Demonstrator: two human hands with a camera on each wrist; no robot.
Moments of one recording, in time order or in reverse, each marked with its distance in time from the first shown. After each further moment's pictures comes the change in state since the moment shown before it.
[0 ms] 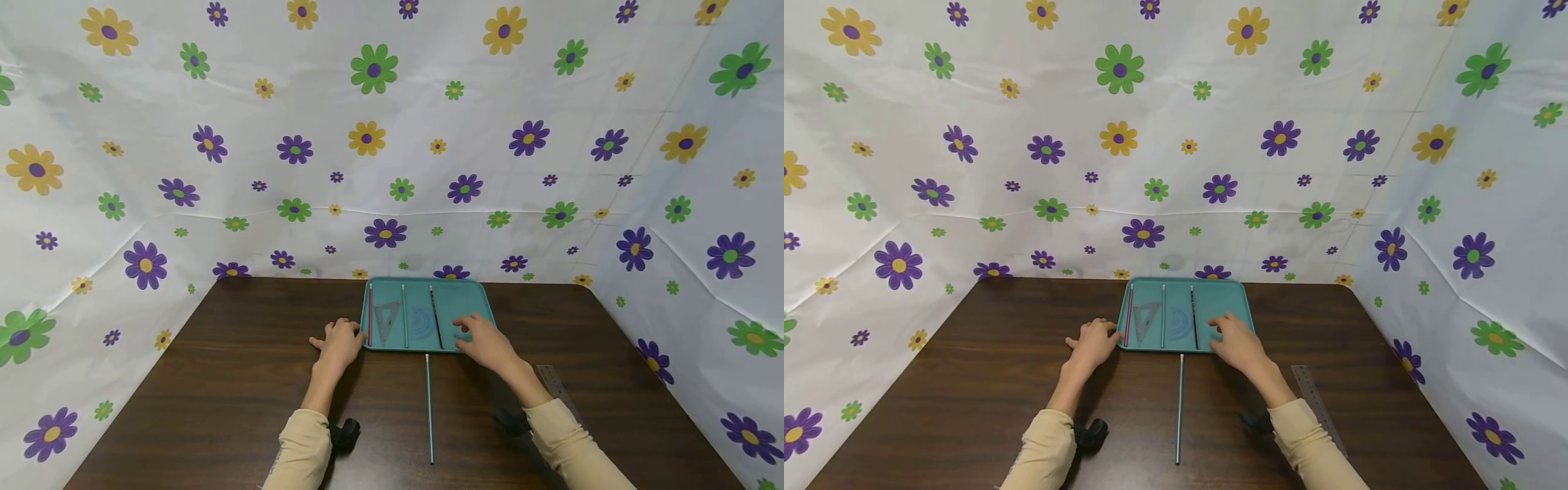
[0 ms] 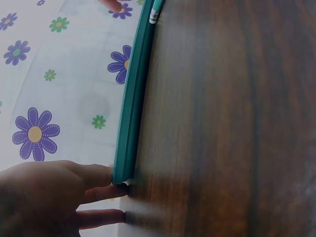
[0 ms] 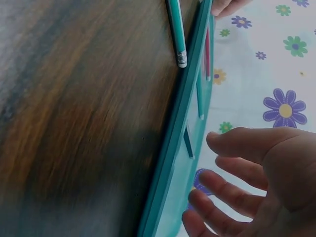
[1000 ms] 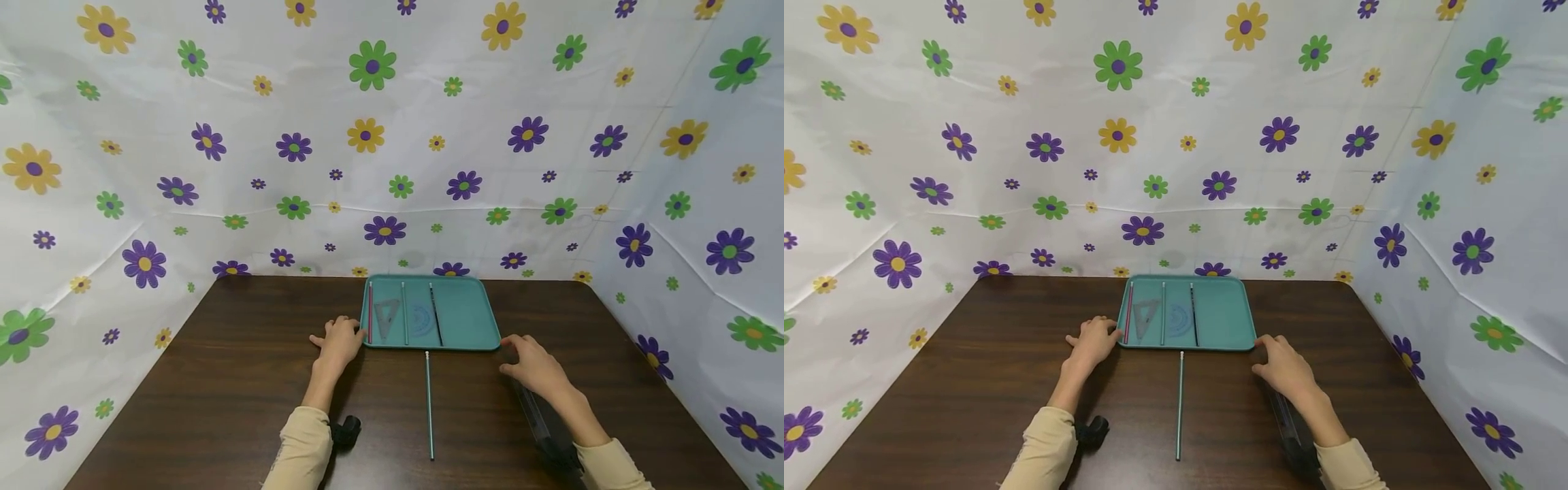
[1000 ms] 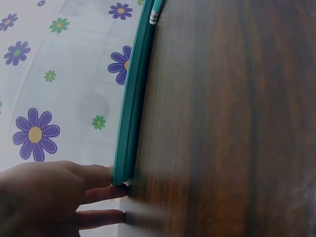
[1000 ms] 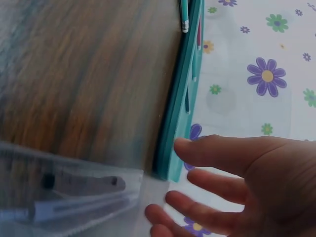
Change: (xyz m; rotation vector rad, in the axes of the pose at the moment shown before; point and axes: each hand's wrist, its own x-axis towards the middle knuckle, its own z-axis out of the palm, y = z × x) left_hand 0.000 -0.003 0.002 0.000 0.002 0.008; right_hand -0.068 0.034 -0.029 -0.013 -0.051 0.183
